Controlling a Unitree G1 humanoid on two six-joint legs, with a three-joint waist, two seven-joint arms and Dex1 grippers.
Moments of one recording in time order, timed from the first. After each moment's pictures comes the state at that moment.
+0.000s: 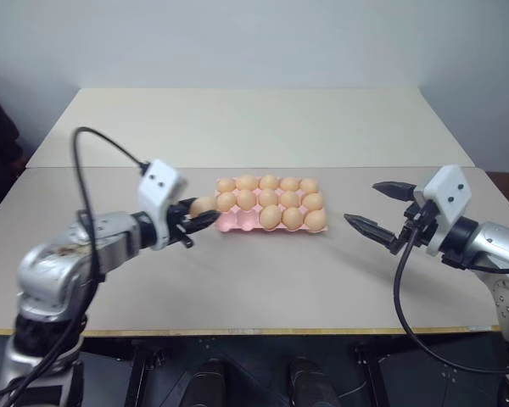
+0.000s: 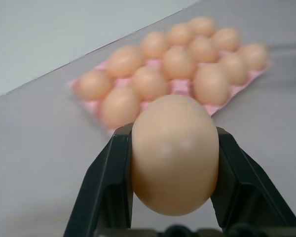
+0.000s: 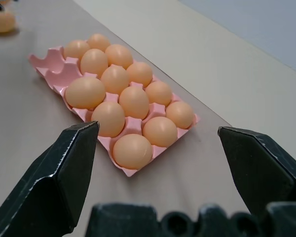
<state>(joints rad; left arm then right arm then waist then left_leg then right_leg) -0.54 0.65 -0.03 -0.39 -0.58 1.02 -0.51 -0.23 -0.78 -0.27 -0.48 0.46 0.62 0.74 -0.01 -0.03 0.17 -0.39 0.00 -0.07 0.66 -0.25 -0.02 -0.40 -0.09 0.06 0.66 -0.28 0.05</state>
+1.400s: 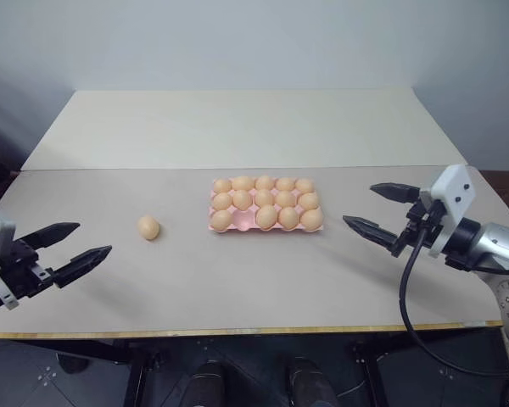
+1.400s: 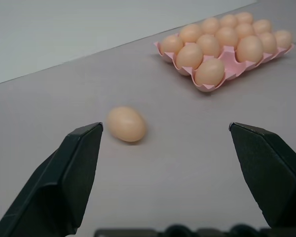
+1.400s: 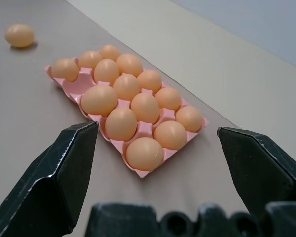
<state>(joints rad) 0.18 0.83 0.81 -0.42 -0.68 0.75 -0.97 -0.23 -0.79 -0.29 -0.48 0.54 0.62 0.78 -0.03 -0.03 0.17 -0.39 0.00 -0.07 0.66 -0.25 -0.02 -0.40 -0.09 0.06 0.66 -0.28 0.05</state>
